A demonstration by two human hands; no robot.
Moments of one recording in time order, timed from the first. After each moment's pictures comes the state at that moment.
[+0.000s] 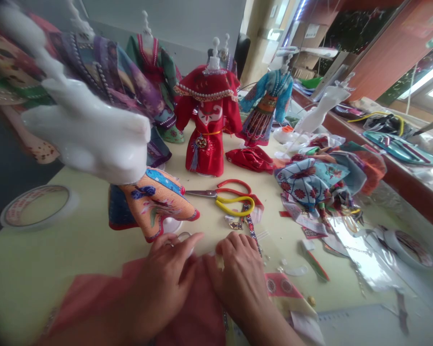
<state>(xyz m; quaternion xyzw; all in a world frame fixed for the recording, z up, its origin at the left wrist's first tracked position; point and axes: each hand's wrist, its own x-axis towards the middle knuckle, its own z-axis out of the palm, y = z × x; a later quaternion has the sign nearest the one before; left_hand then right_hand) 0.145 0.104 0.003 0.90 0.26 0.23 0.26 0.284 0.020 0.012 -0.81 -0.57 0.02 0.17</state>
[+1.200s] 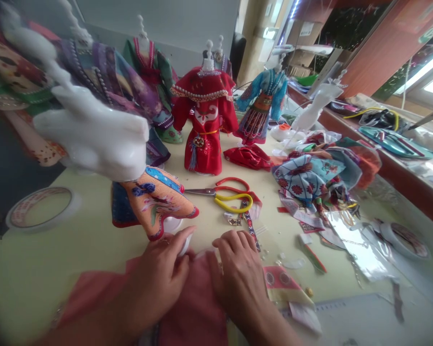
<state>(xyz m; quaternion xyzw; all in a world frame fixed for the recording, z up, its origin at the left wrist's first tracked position) 0.138 0.109 0.015 0.88 0.32 0.17 0.31 0.278 0.013 0.018 -0.75 -0.62 -0.01 0.25</state>
